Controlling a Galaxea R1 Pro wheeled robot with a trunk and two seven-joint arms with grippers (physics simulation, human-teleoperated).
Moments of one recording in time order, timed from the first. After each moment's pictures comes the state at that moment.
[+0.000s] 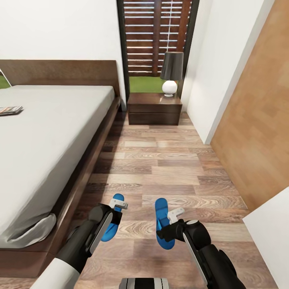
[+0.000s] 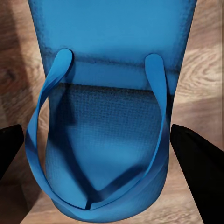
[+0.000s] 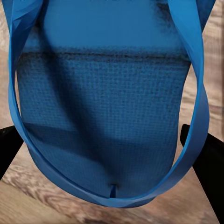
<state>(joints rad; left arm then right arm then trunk) -0.55 -0.04 -0.32 -1.17 0.14 1.04 0.20 -0.34 0.04 0.25 -1.40 0.16 0.96 0.28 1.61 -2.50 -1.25</state>
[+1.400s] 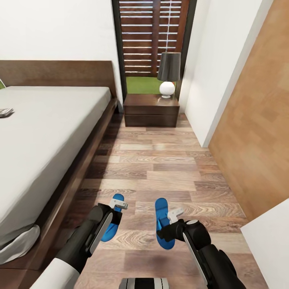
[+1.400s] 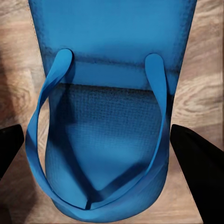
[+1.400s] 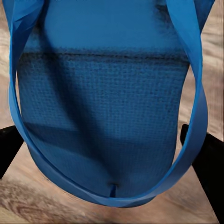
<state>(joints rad) -0.55 -0.04 -0.32 -1.17 0.14 1.04 0.20 -0.35 0.04 0.25 -1.40 0.16 0.96 0.28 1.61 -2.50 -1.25</state>
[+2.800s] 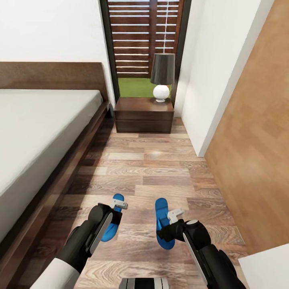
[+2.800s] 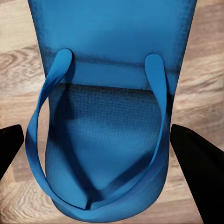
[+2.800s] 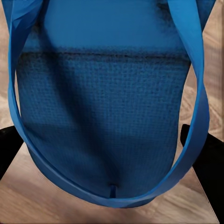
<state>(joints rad) -0.55 -0.04 -0.32 -1.17 0.14 1.04 0.20 -0.34 0.04 0.25 -1.40 0.16 0.96 0.28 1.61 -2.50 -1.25</state>
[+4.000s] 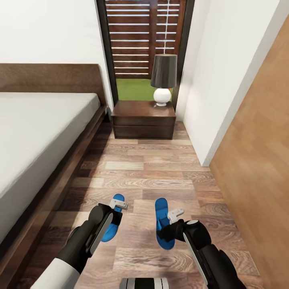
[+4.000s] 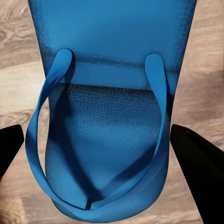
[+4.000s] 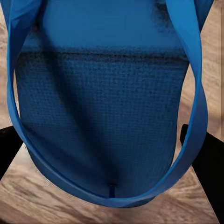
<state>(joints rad) -0.55 -0.04 -0.32 -1.17 0.14 1.04 0.20 -0.35 0.04 0.25 -1.40 0.16 0.96 0.28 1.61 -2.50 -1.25</state>
